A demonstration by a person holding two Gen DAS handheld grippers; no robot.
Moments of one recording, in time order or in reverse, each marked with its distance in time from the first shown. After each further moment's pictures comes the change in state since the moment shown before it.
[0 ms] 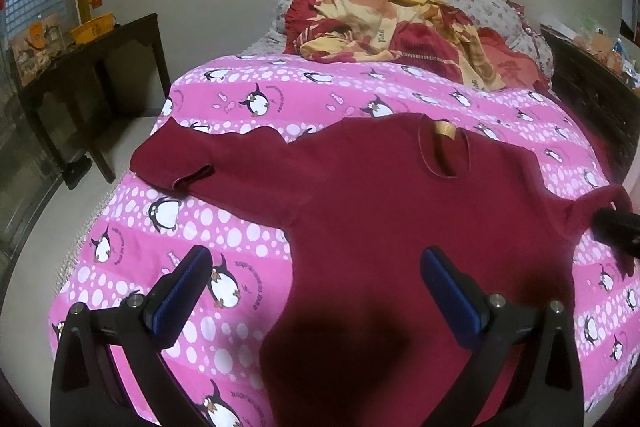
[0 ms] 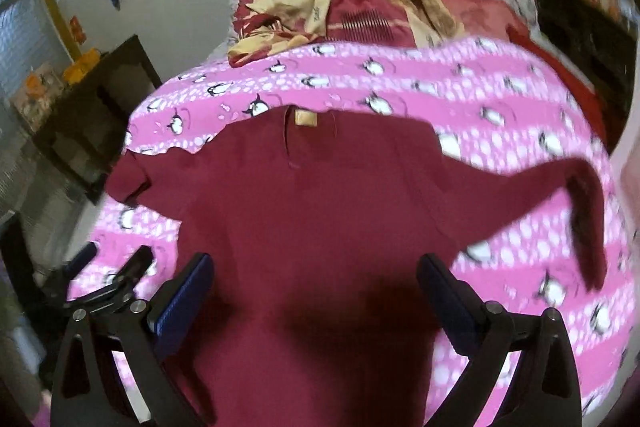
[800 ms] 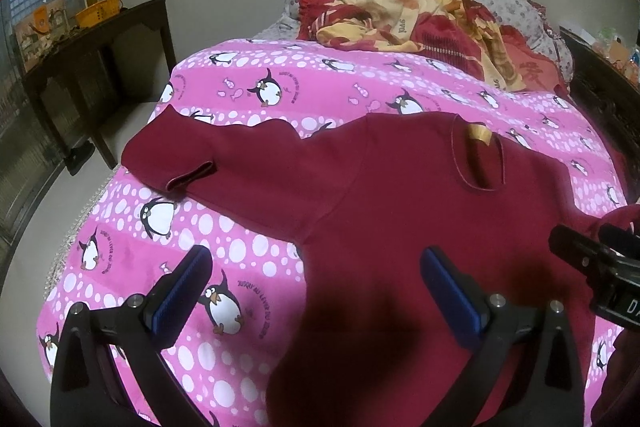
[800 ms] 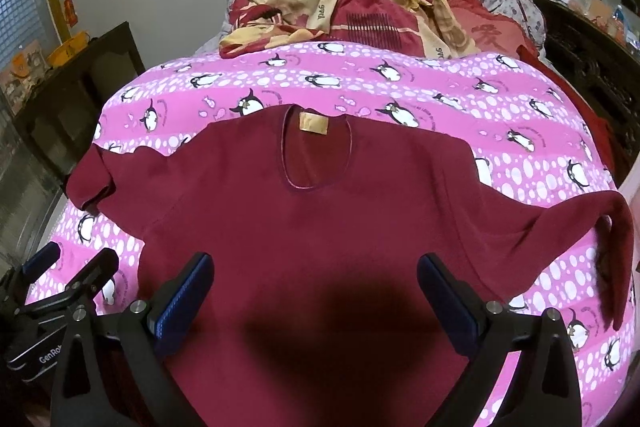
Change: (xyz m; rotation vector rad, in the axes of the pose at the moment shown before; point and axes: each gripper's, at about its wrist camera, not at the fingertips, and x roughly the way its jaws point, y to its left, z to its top) left arm 0.044 0.017 0.013 -0.048 0.035 0.015; right arm 0.072 0.013 0.012 -0.023 -0.015 -0.052
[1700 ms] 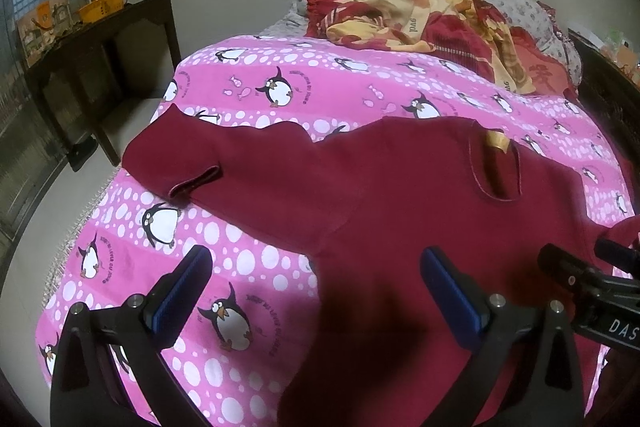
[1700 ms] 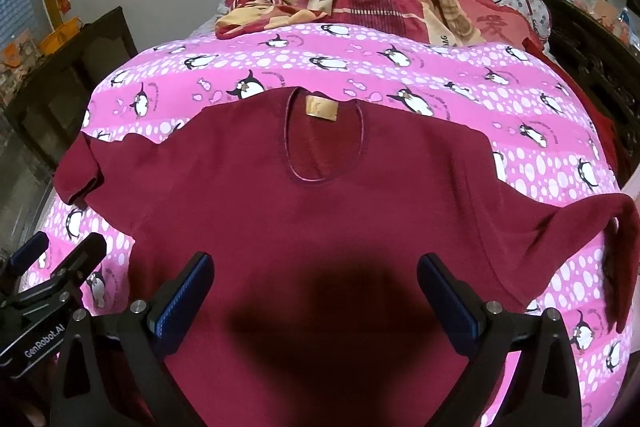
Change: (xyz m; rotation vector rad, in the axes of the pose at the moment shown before) left arm 0.018 0.011 0.008 -0.026 0.000 0.009; right arm 0.023 0.016 0.007 -0.011 0.063 -0.011
